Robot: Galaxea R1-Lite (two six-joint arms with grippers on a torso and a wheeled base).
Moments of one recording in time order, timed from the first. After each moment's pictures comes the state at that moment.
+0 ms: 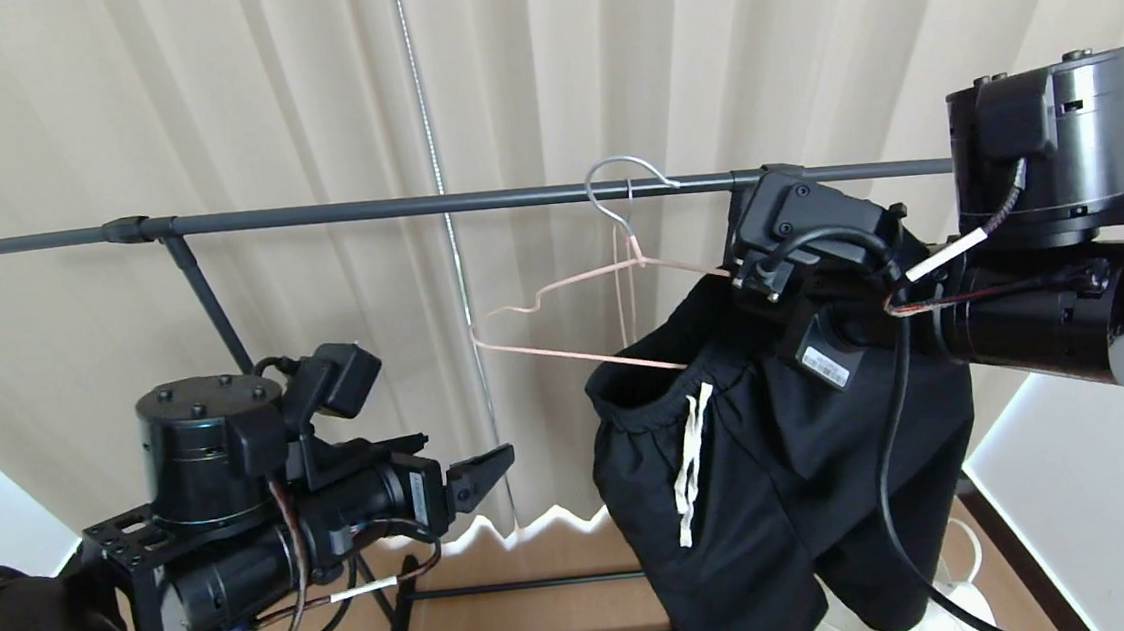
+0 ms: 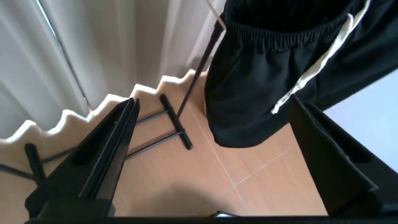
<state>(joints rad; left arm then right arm) -0.51 1.68 -0.52 -0.80 -0.07 -0.19 0.63 1.60 -1.11 -0.11 -0.22 -0.70</state>
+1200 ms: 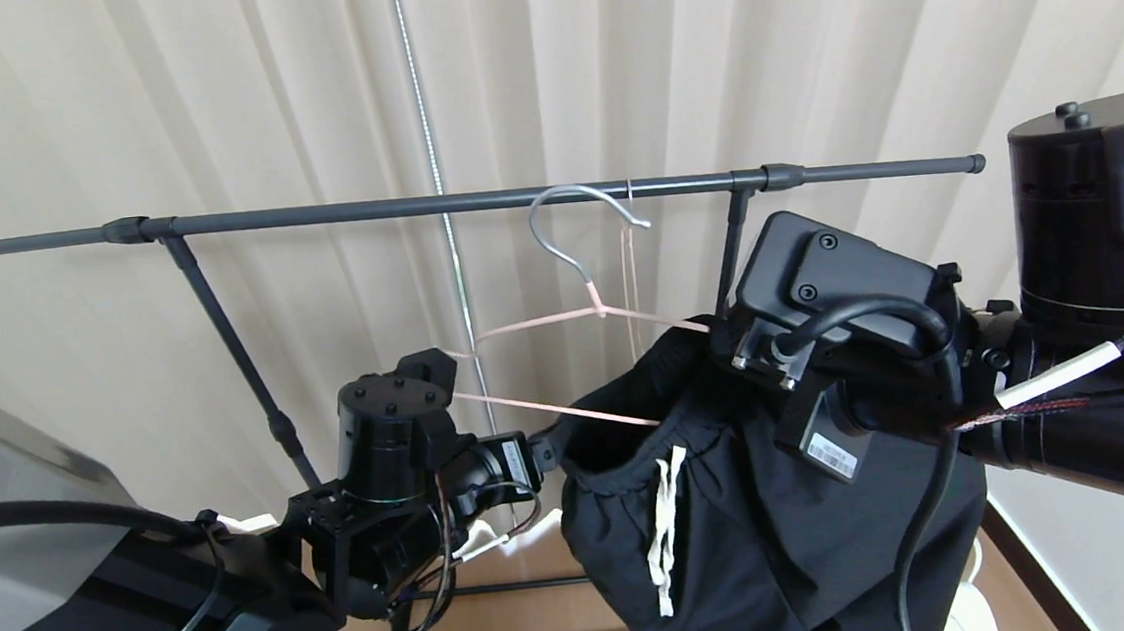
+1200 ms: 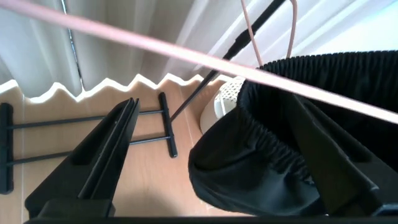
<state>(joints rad) -0.64 1.93 -0.68 -0.87 0.19 -0.45 0.85 1.51 -1.01 -0.12 -0.32 -0.59</state>
